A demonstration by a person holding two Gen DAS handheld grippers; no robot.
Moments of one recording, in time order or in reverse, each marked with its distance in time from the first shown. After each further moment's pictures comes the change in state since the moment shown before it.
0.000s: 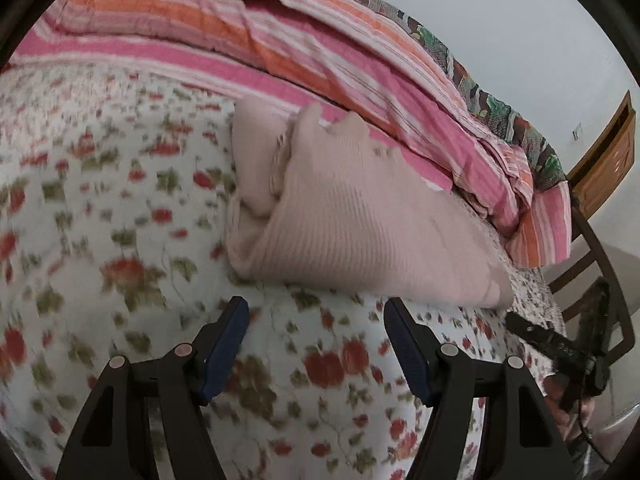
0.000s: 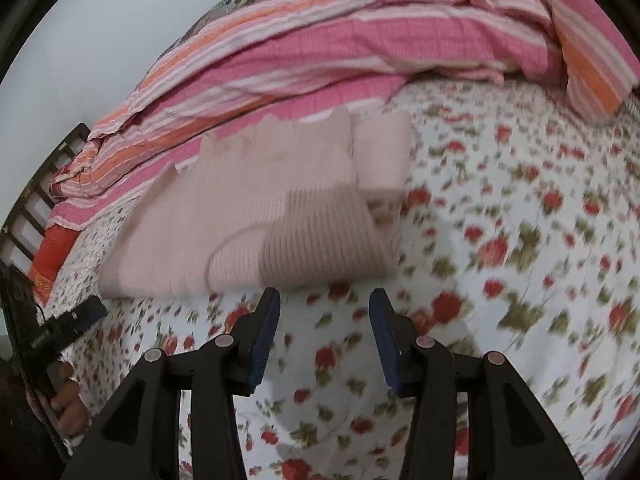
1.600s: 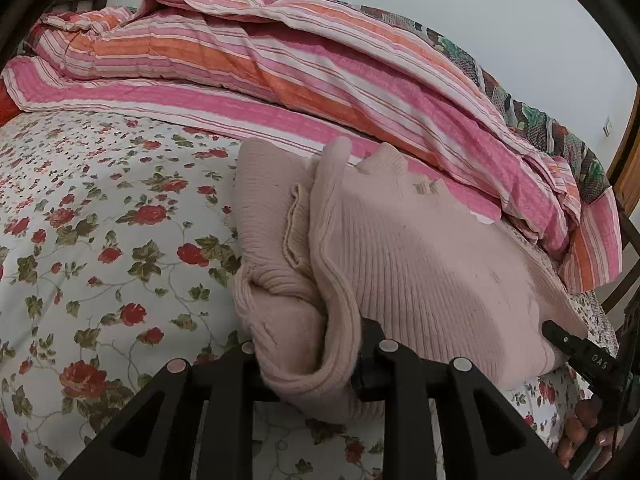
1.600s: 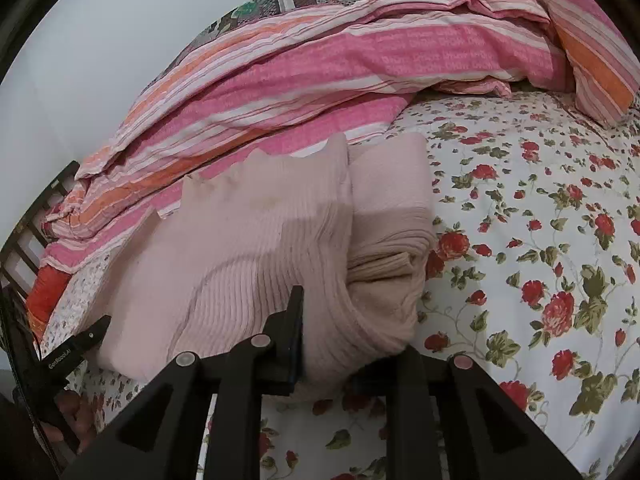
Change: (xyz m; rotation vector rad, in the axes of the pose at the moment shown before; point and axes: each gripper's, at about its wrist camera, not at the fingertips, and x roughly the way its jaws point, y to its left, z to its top) left arm 0.048 -0.010 0.036 0.067 -0.136 0.183; right arm 0.047 -0.003 0.027 0.064 -0.169 0.005
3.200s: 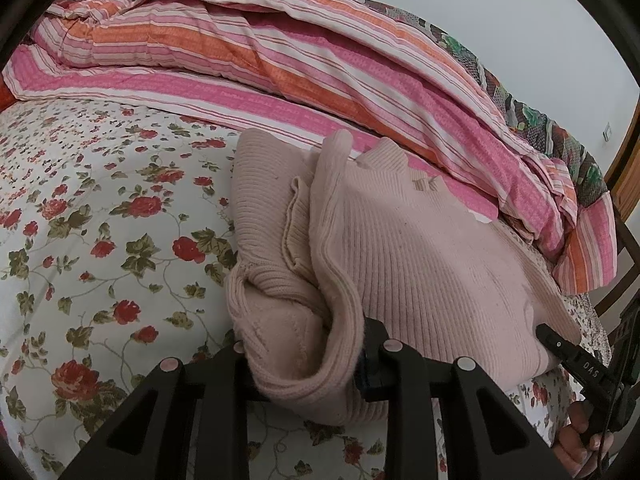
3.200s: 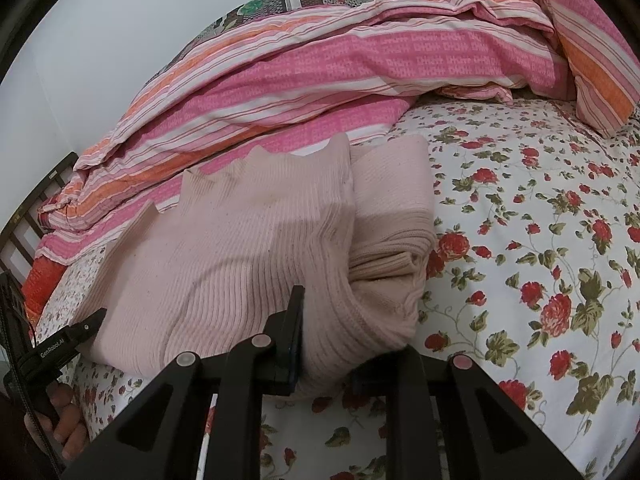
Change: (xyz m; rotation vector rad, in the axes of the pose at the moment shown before) left arm 0.003 0.005 0.003 -0.022 0.035 -0.030; right arm 0.000 0.006 -0.001 -0.047 0.000 -0.031
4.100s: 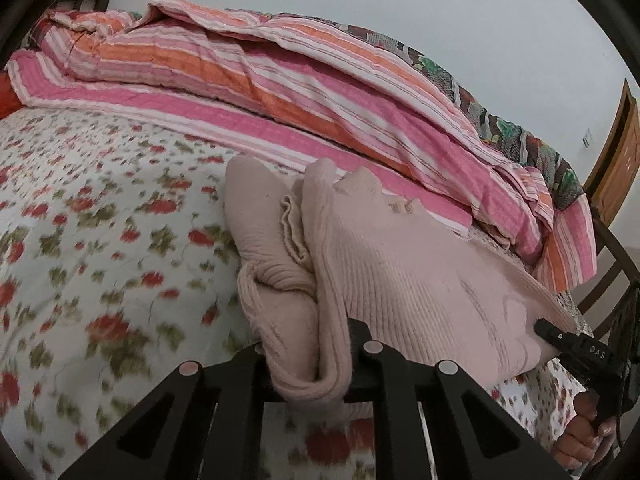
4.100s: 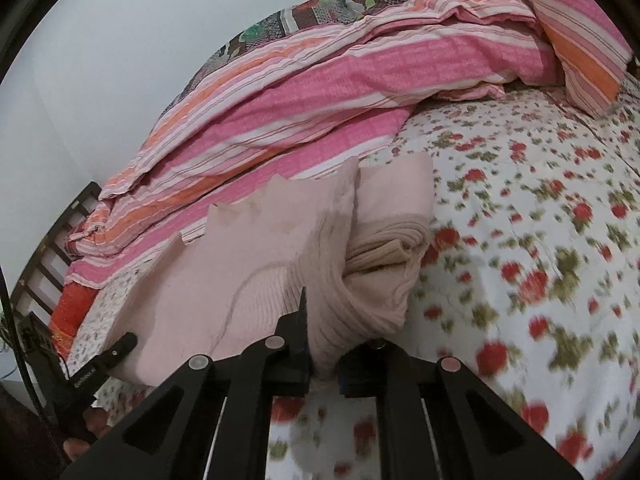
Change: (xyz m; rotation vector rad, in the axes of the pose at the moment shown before) left arm -0.044 -0.002 -0.020 0.002 -0.067 -0.054; right arm -0.050 -0.004 -0.008 0.096 -0.014 0.098
